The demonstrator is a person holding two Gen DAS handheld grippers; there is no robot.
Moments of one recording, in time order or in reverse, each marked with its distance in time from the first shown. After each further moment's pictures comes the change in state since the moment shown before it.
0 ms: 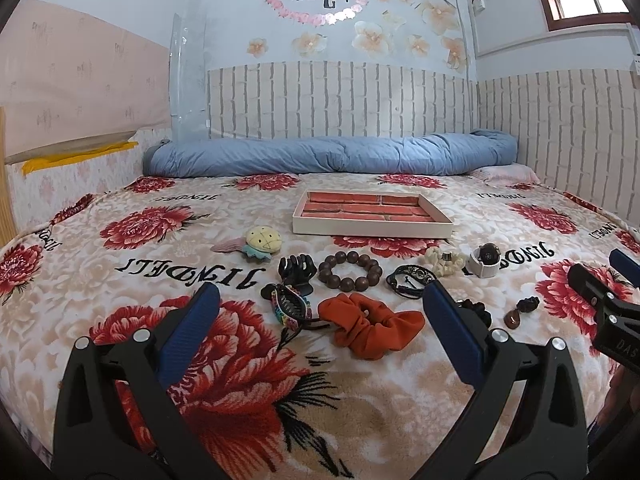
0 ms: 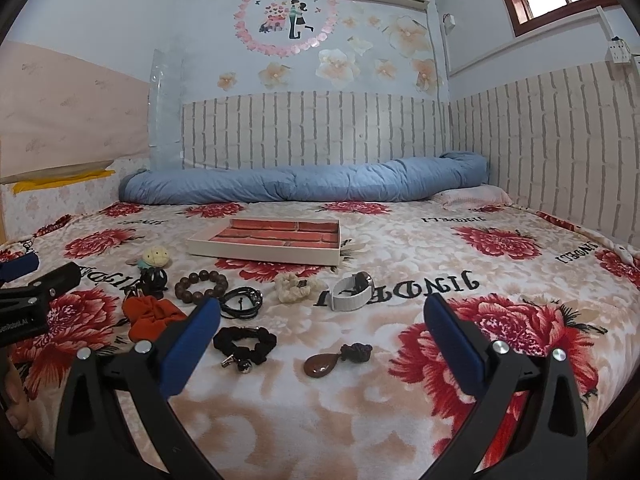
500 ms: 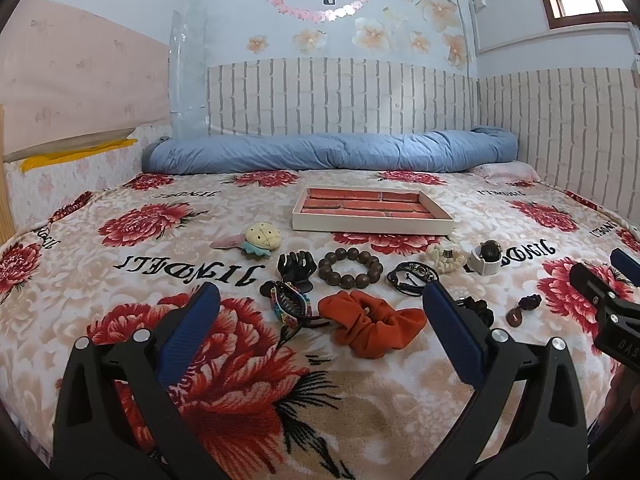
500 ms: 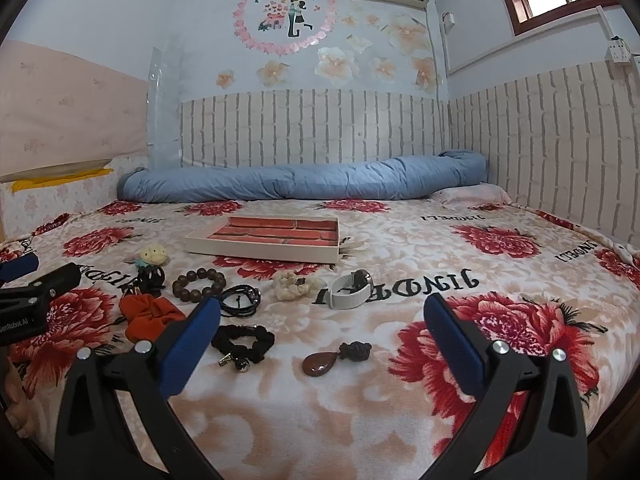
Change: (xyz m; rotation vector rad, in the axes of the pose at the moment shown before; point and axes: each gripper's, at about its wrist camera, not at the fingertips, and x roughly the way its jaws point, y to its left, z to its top) left arm 0.007 0.001 -0.002 -0.003 0.016 -0.004; right arm 0.001 0.000 -0.001 -0.003 0.009 -0.005
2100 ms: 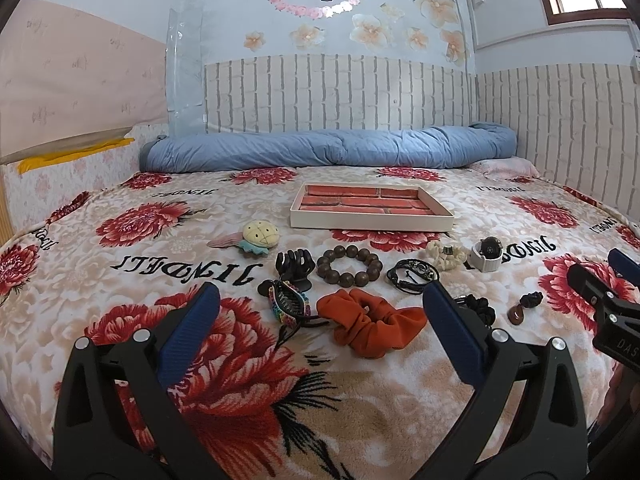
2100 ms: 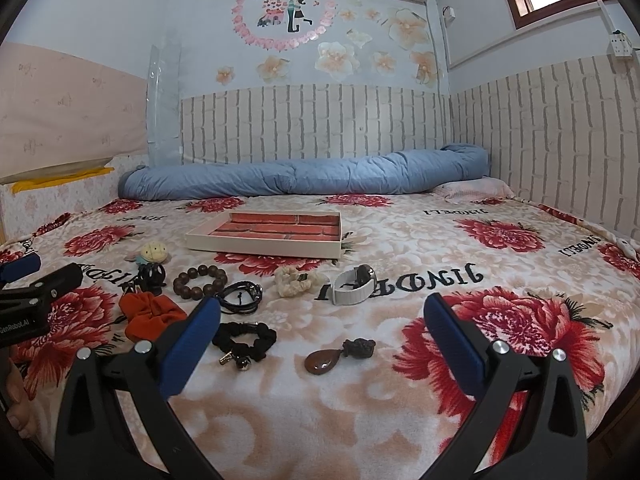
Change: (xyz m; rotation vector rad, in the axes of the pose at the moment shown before) left arm 0.008 -0.004 -0.003 0.003 0.008 -0.001; right arm 0.007 0.001 -0.003 0.008 0.015 0.002
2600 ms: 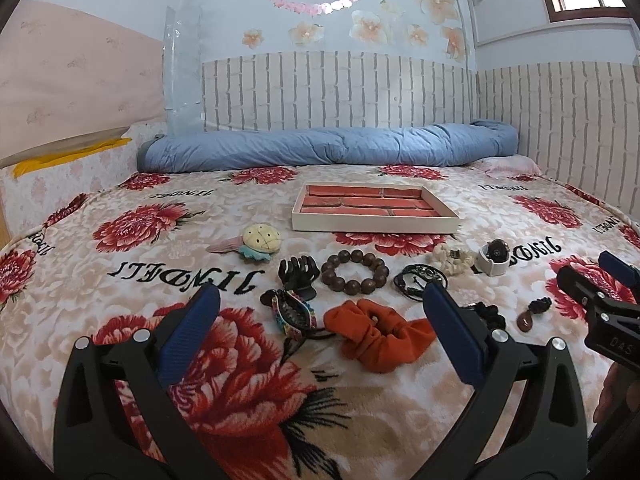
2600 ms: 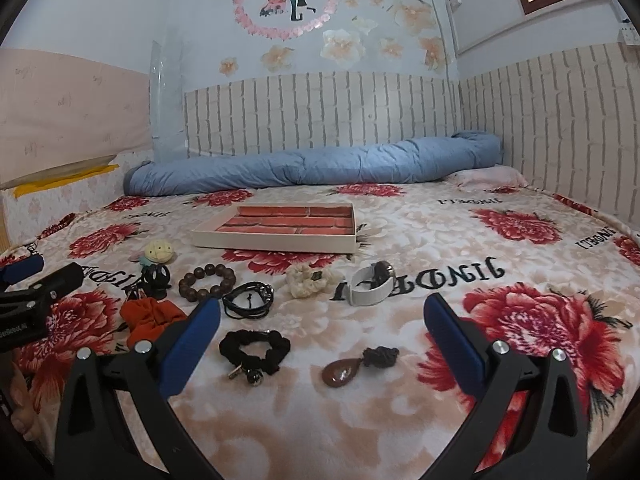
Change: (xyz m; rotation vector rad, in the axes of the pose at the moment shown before) left arm 0.017 0.008 0.015 0.008 0.025 -0.008; right arm 0.030 0.008 0.009 0.020 0.049 0.039
